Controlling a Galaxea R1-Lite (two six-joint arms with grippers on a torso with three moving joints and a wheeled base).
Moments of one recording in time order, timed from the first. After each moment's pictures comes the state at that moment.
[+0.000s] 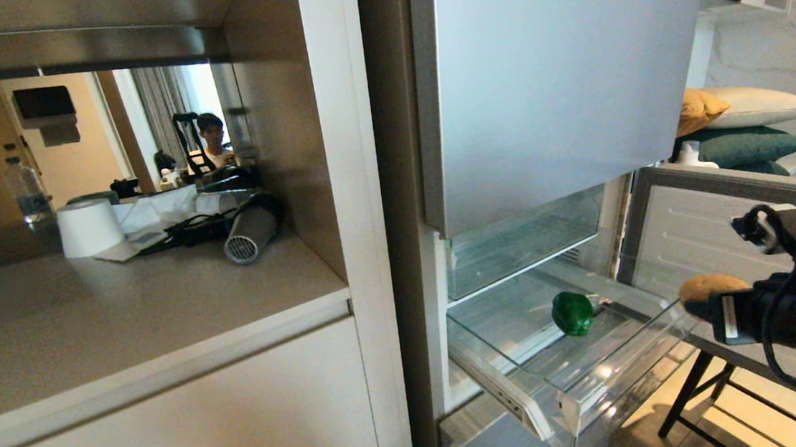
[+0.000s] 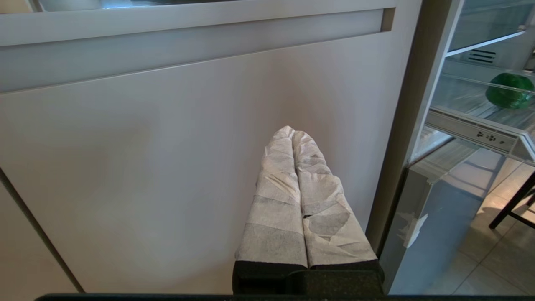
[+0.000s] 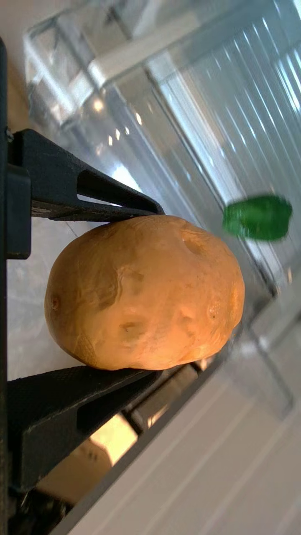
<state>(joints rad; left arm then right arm) 0.00 0.00 0.00 -0.02 0.00 0.00 0.13 1.46 -0.61 -0.28 -0.27 0.09</state>
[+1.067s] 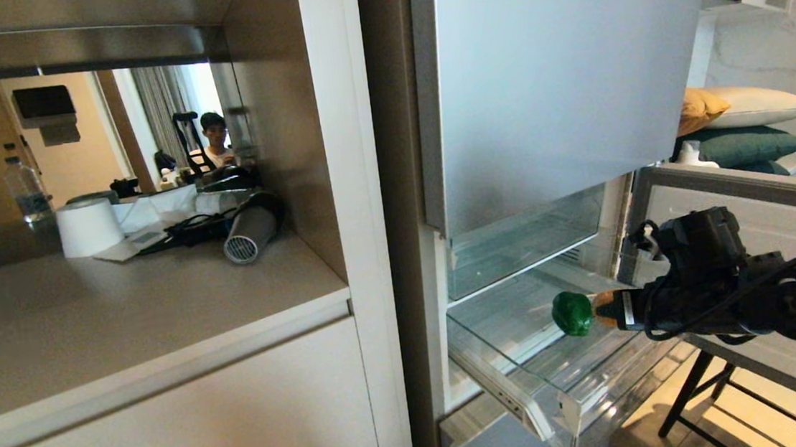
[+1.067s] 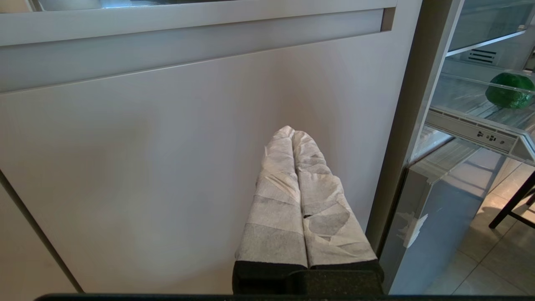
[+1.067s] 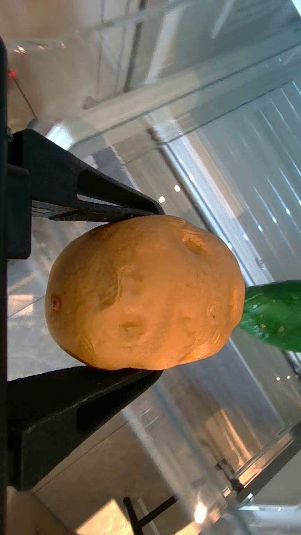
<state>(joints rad) 0.00 0.00 0.00 -0.02 0.00 0.00 0.14 1.88 -0.83 -0.34 -0.07 0.20</state>
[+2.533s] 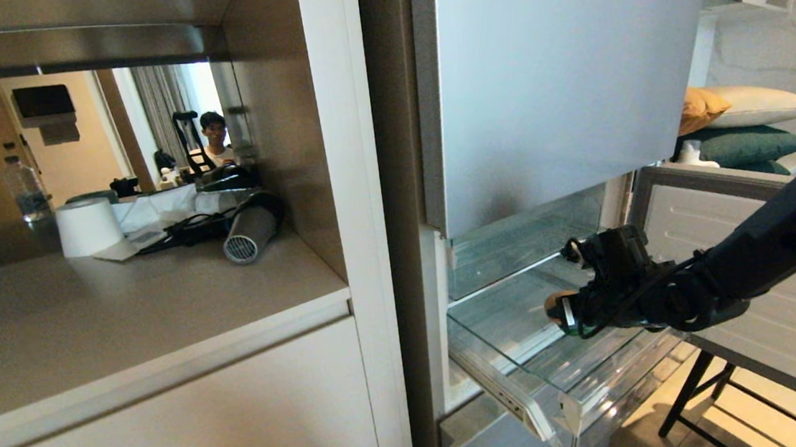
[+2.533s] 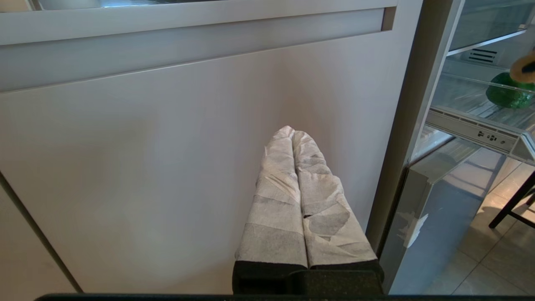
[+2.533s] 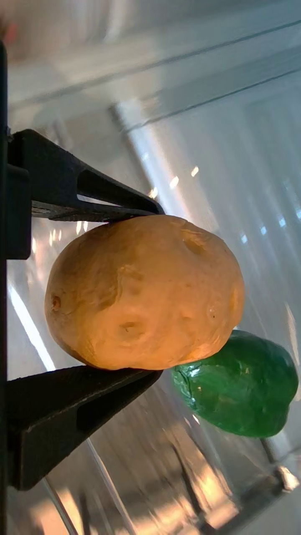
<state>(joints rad) 0.00 0.00 0.00 -0.02 0.00 0.00 0.20 2.18 -1.06 -0.40 -0.08 0.07</state>
